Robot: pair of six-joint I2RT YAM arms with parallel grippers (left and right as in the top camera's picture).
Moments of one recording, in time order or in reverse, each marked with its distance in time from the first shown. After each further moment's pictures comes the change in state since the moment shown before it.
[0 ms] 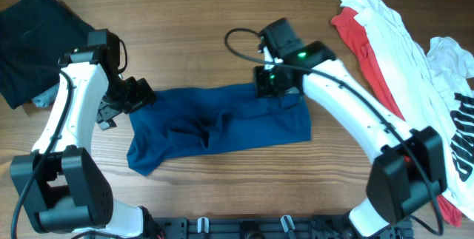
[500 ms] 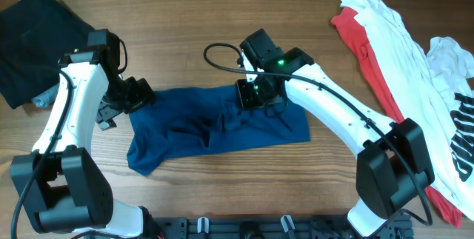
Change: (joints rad) left arm 0.000 0.000 0.000 -0.001 0.000 0.000; right arm 0.065 0.048 0.000 -0.002 -0.126 -0.058
